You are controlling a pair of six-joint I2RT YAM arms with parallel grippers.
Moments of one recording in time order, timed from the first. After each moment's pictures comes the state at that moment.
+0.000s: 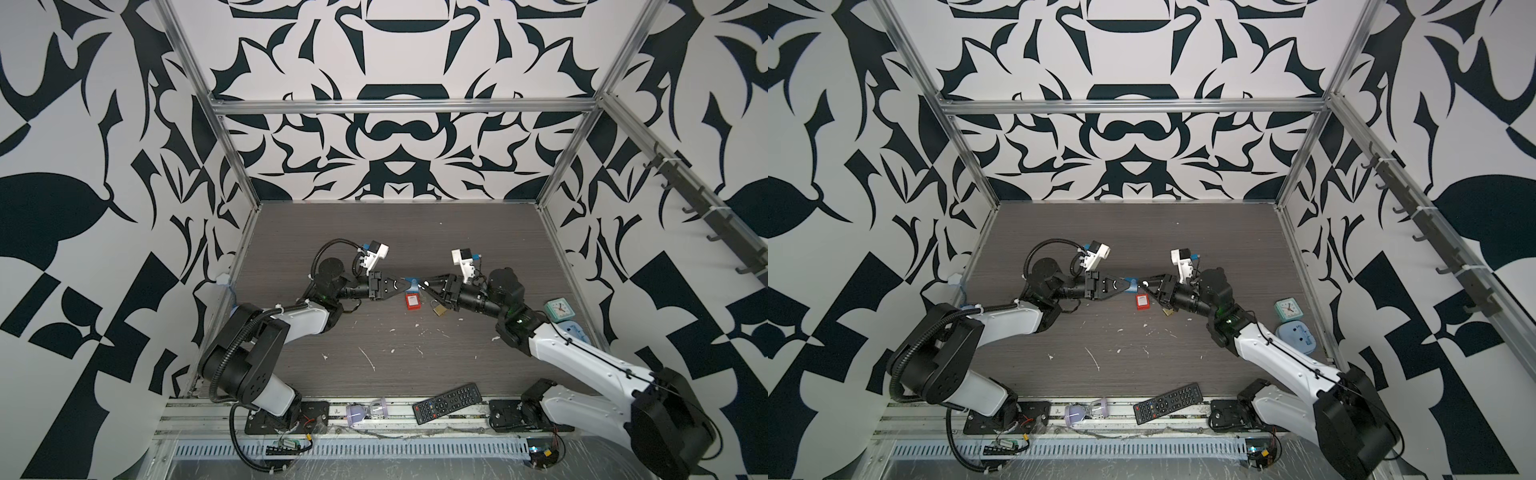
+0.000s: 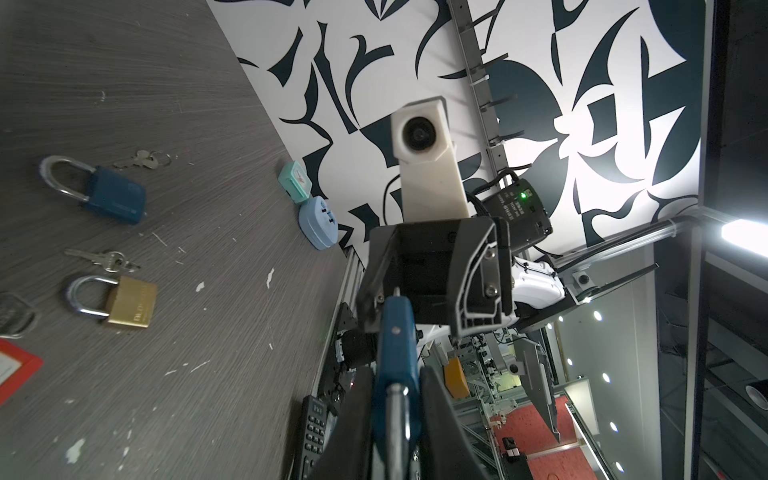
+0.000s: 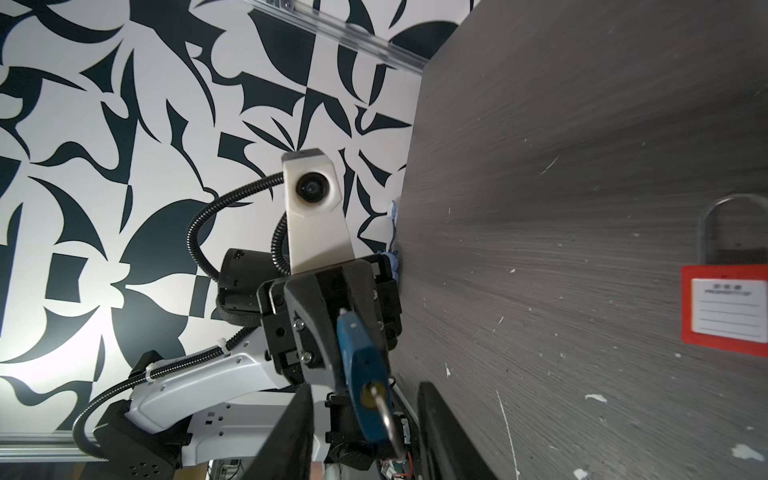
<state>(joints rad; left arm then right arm) -0.50 1.54 0.60 1.04 1.08 -1.22 0.54 1.05 0.54 0.36 -0.58 1.17</state>
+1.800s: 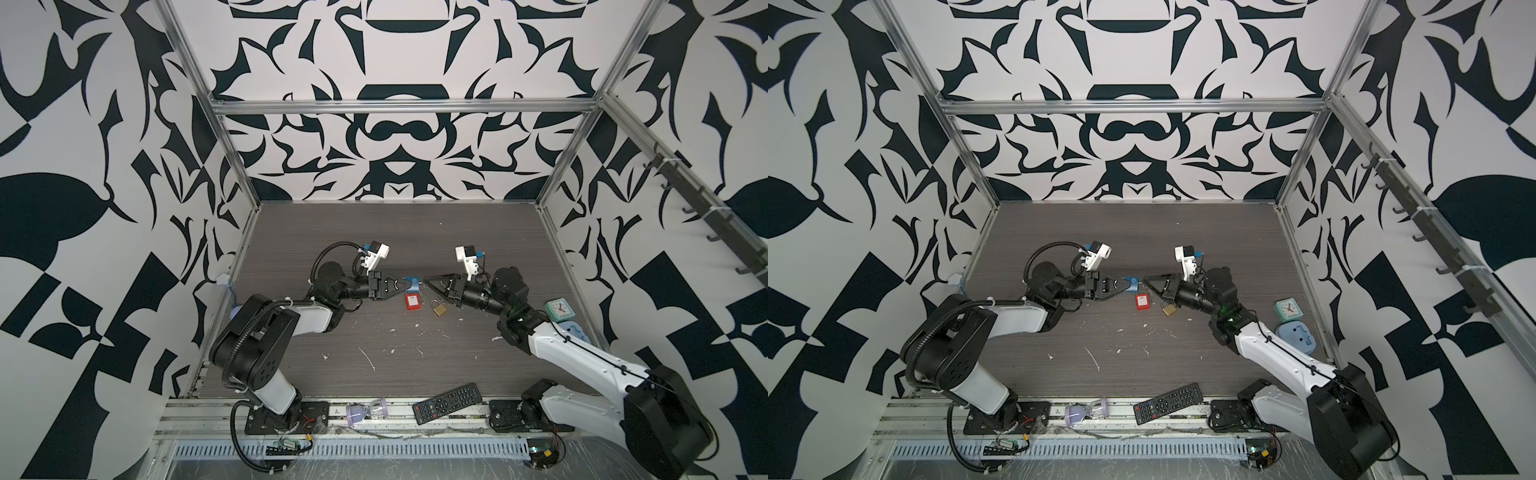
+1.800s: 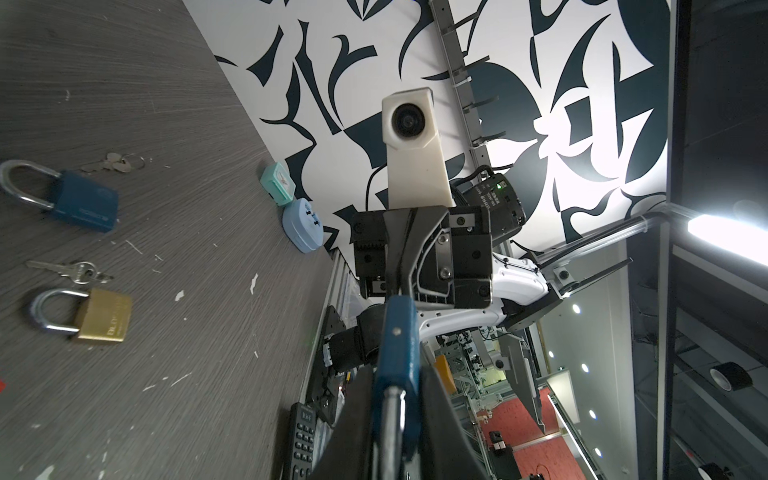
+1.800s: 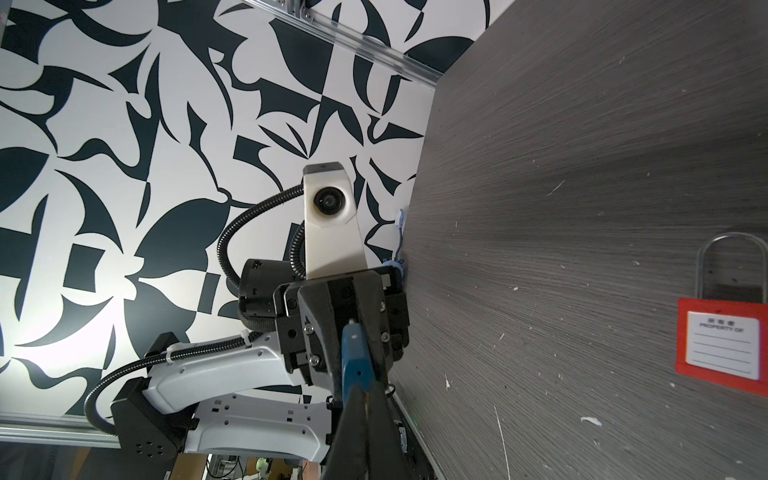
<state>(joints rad) -0.51 1.63 0.59 1.27 1.10 -1.35 0.51 1.10 0.51 0.50 -0.65 1.17</state>
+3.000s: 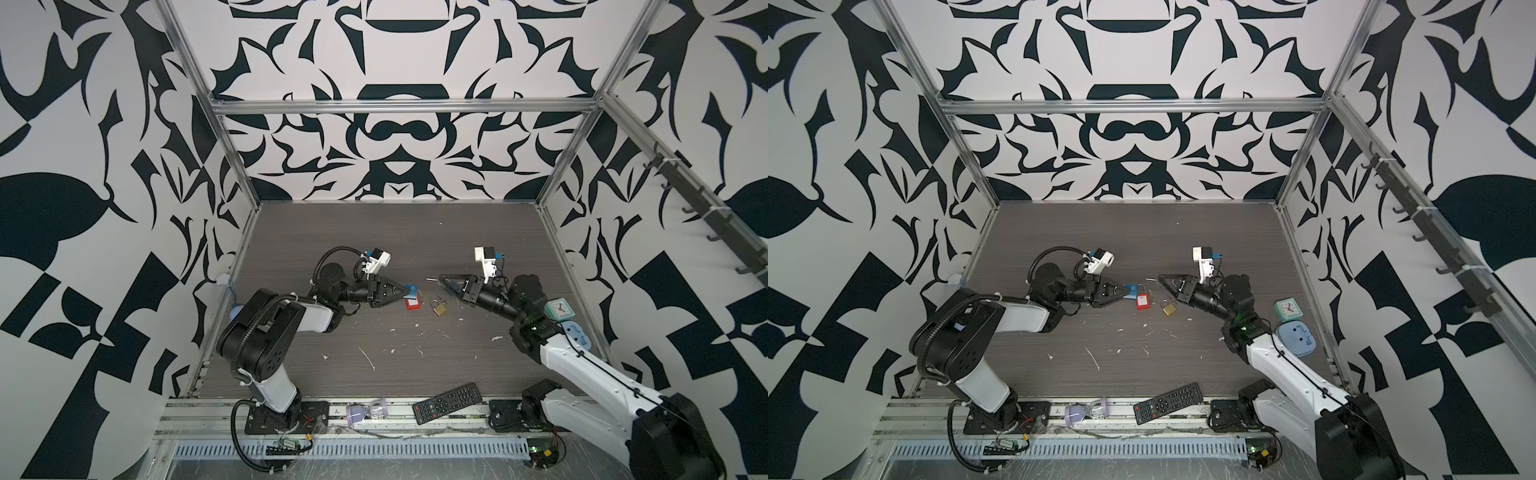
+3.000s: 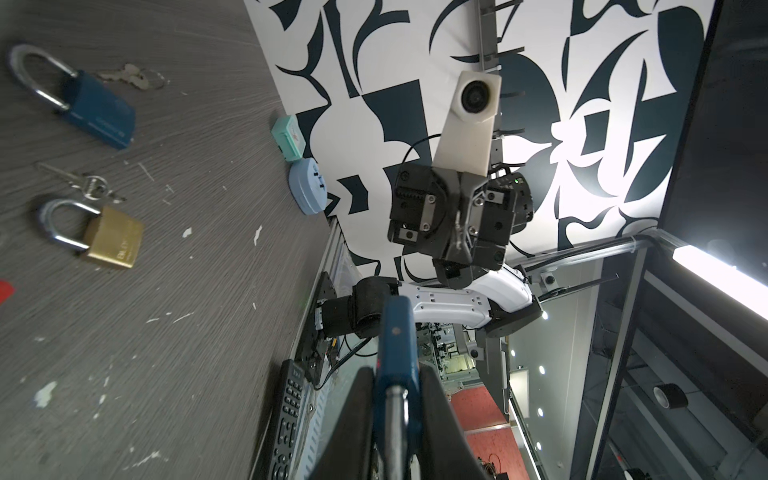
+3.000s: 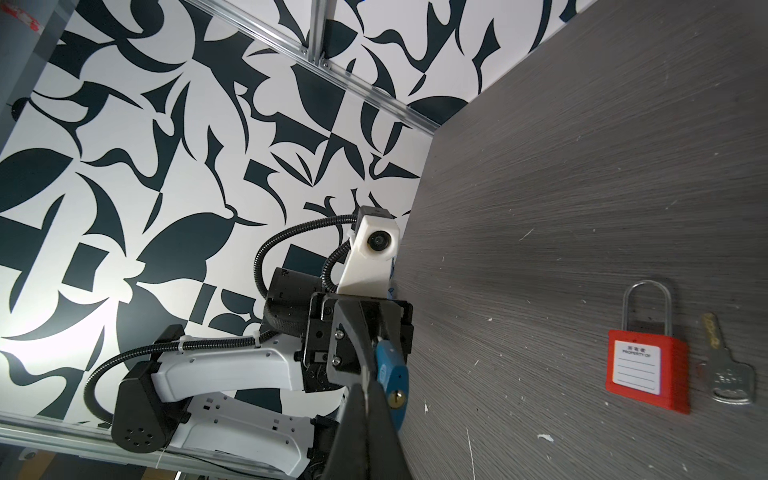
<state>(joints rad) -0.49 1.69 0.57 1.24 1.17 -1.43 0.39 0.99 0.43 0.51 -0.67 1.10</state>
